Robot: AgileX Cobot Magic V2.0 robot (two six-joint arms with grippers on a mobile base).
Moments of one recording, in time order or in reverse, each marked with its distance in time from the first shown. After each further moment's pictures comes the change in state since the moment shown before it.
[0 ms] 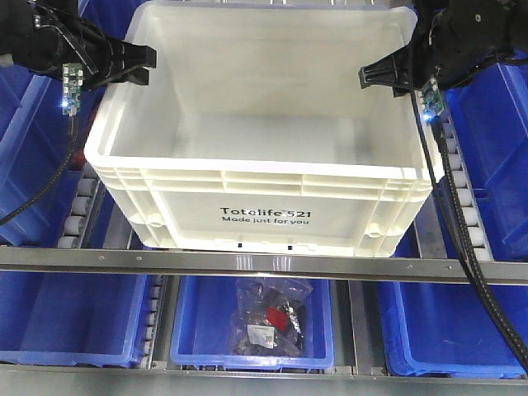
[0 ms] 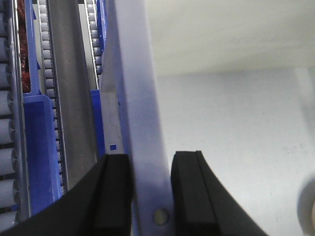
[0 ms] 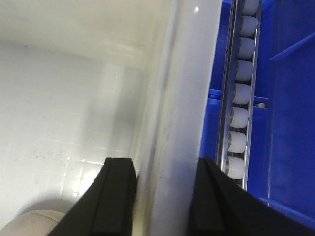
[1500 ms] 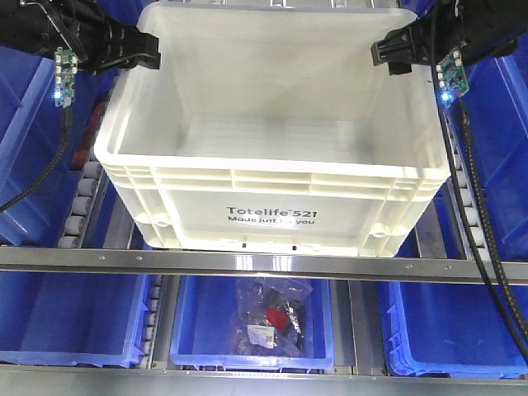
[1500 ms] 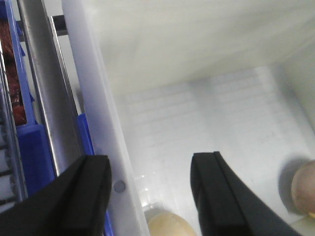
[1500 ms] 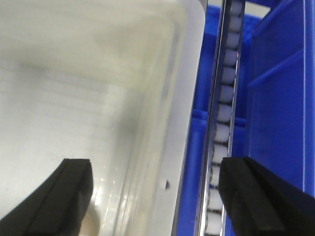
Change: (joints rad) left arm -0.020 -0.076 -0.015 0.005 0.048 0.087; right arm 0.016 -0.117 -0.007 -0.023 0.047 -0.019
